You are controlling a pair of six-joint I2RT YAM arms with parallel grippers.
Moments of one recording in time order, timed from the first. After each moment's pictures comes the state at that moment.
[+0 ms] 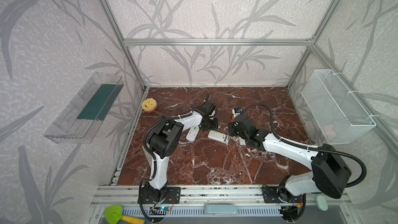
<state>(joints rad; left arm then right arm) -0.56 2.01 1.34 -0.45 0.26 -0.51 0.73 1.44 0.84 -0.07 0.24 0.46</state>
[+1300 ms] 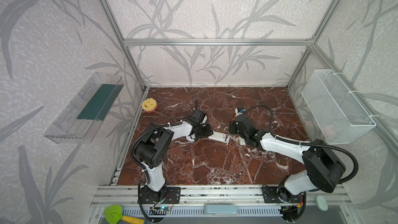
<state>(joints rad) -0.51 1.81 0.98 -0.20 0.34 -0.67 0.69 1.50 0.78 0.07 0.26 0.58</state>
